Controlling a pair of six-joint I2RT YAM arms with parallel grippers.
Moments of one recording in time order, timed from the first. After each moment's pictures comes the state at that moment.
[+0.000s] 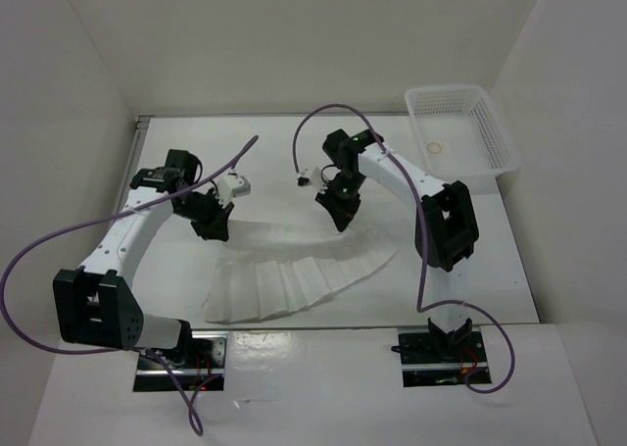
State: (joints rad) left arm -0.08 1.38 1.16 -1.09 0.55 0.72; right arm 0.54 2.00 1.74 -1.26 -0.42 -0.61
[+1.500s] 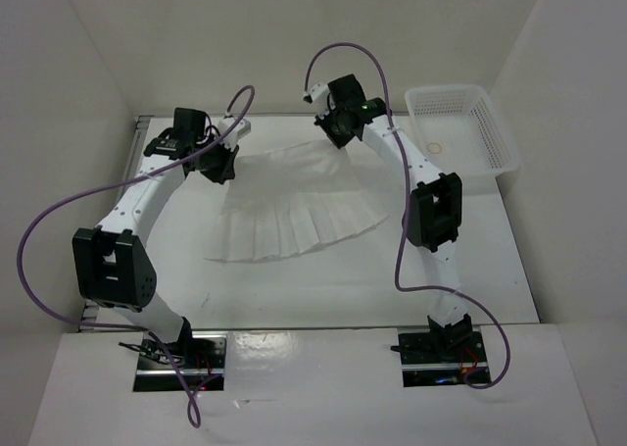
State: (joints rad) left arm -0.11 1.62 1.45 -0.69 0.33 0.40; right arm 0.44 2.24 2.25 -0.79 0.00 -0.38
